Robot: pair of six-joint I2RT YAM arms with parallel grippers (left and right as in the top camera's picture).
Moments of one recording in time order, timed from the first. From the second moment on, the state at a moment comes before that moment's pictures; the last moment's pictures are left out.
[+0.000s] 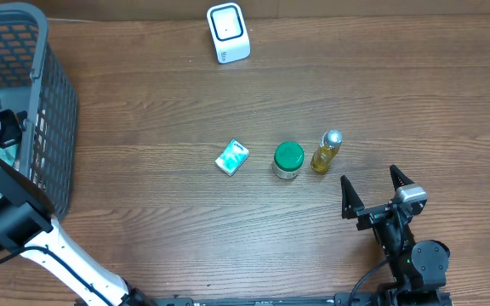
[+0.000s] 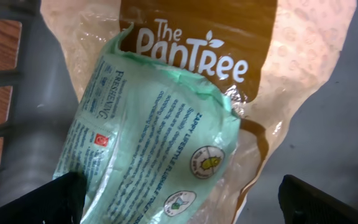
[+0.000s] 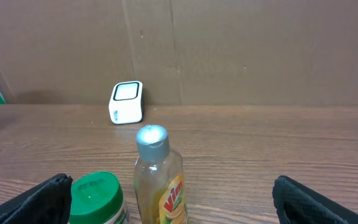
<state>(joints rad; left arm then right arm) 0.67 2.29 2.07 -1.20 -0.06 0.19 0.07 0.01 0.02 -0.02 -0.17 0.10</state>
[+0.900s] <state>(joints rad) 0.65 2.29 2.09 -1.15 0.02 0.20 0.07 0.01 0.02 -0.02 -0.17 0.10</state>
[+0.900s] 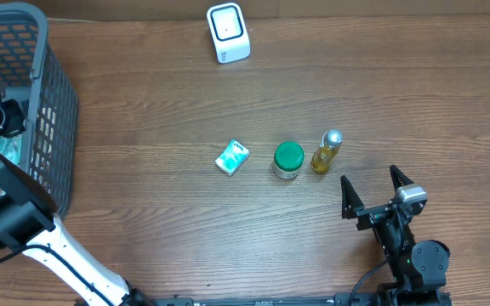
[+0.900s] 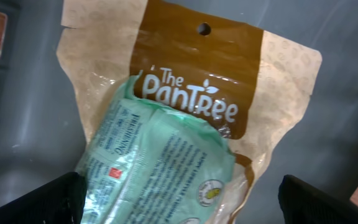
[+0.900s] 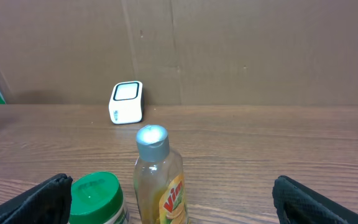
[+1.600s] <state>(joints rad) 0.72 2.29 2.09 -1.15 0.06 0.27 0.07 0.01 0.02 -0.02 -0.17 0.10</state>
